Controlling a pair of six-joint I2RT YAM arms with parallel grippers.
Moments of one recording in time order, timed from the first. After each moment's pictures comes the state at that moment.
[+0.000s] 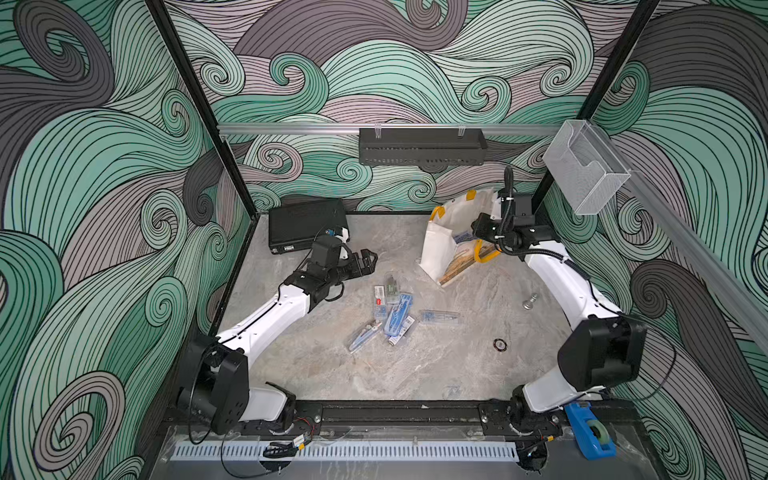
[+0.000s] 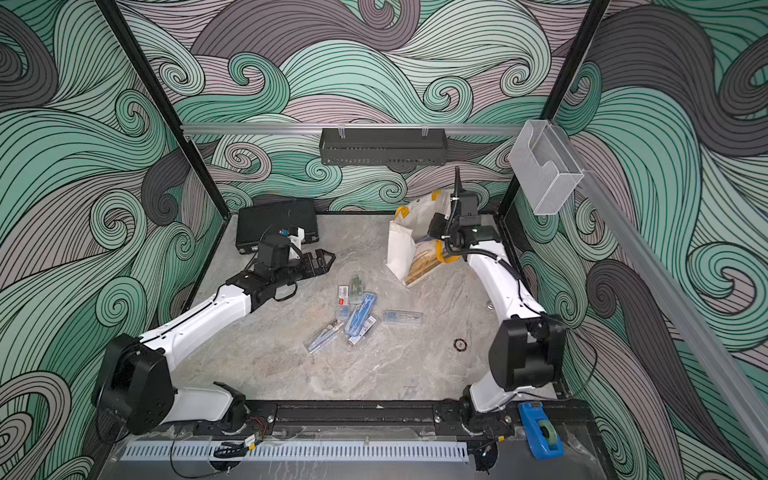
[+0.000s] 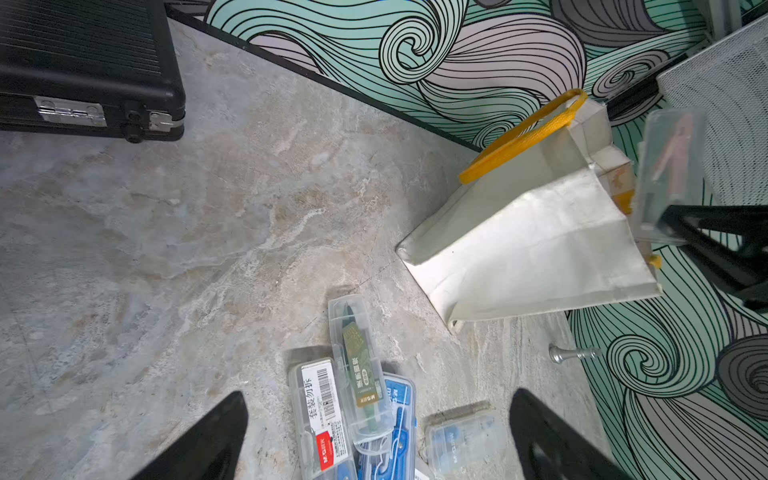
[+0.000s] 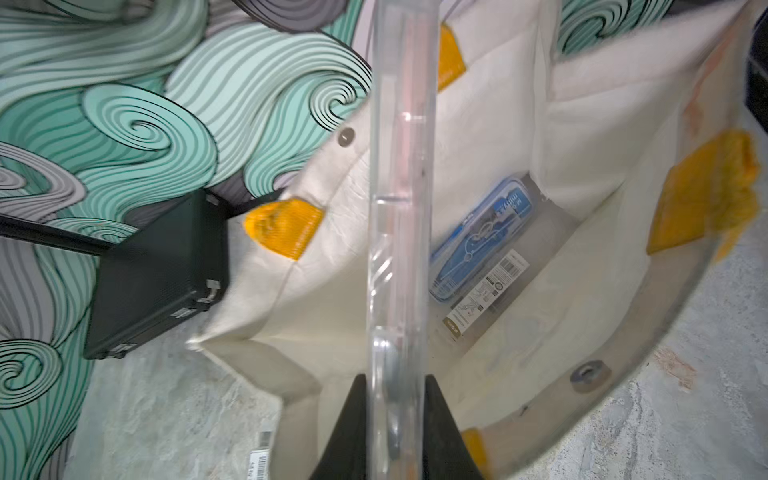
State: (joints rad) left arm -0.41 1.37 0.94 -0.13 0.17 -0.59; right arm 0.13 1.63 1.46 -0.55 -0.10 0.40
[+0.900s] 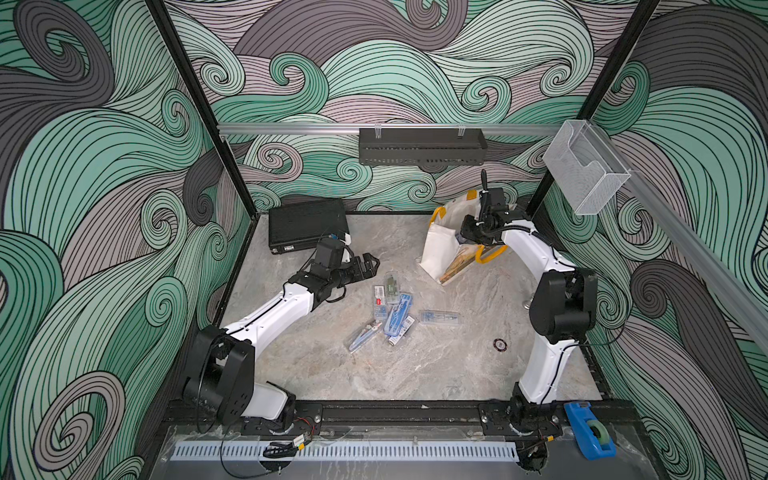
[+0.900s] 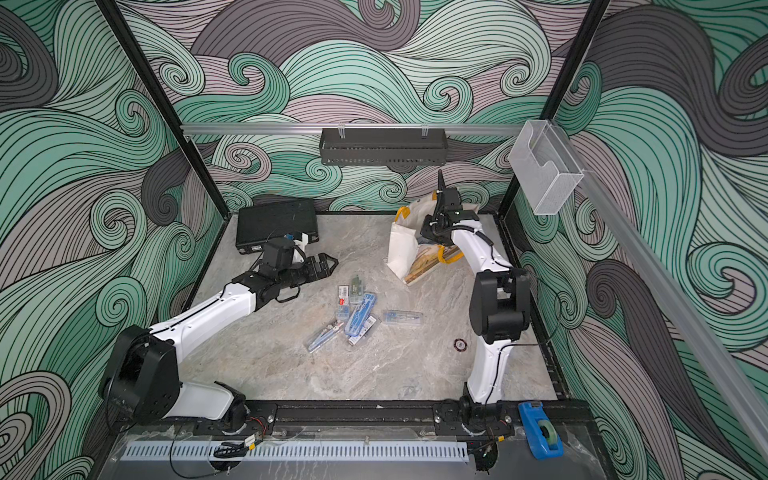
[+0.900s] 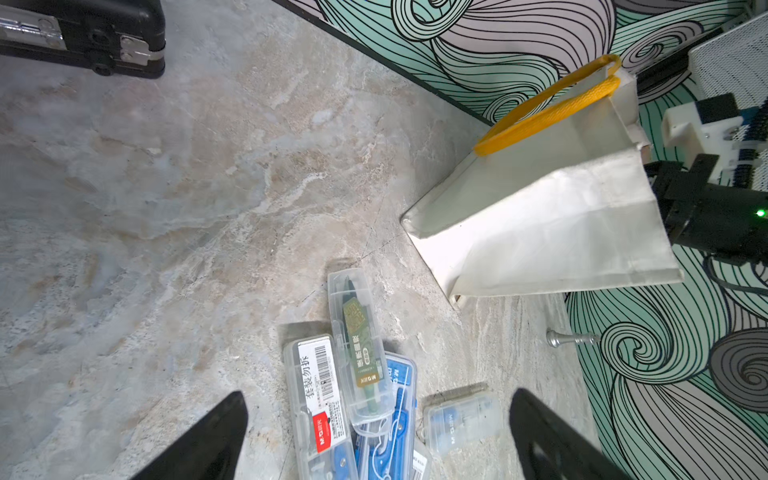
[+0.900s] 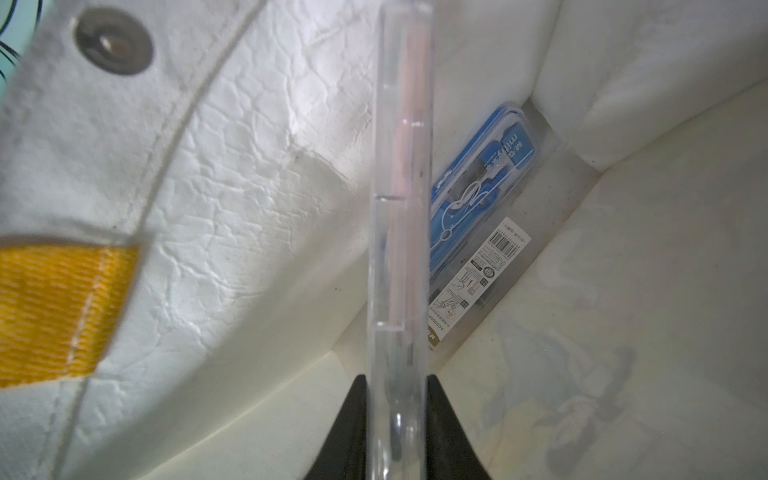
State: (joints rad) left arm -0.41 1.41 0.93 -0.13 0.21 -0.64; right arm 0.13 1.95 1.71 -0.69 -0.09 0.40
